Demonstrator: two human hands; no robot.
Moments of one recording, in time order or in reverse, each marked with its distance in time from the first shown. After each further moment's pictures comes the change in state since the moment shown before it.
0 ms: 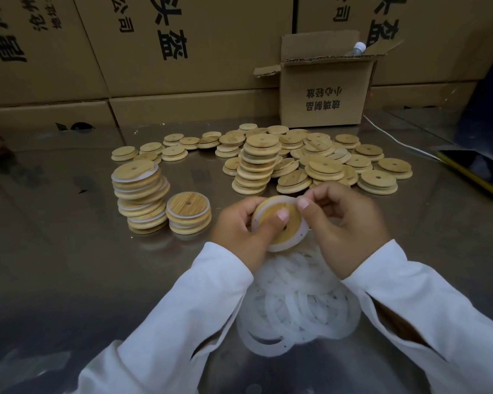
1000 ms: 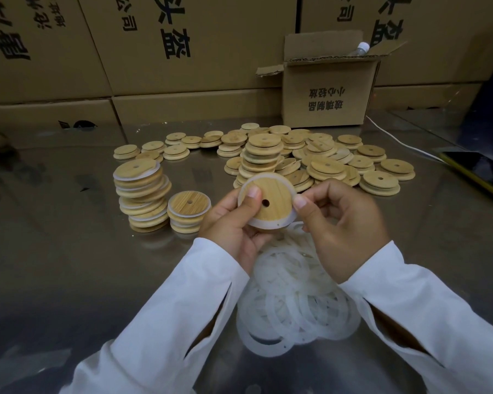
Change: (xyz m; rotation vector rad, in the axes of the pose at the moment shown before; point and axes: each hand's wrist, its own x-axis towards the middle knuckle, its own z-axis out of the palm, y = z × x) left_hand 0.003 0.008 -0.001 -0.820 0.065 -0.276; right_hand -0.003 -0.008 0.006 0.129 0.016 0.001
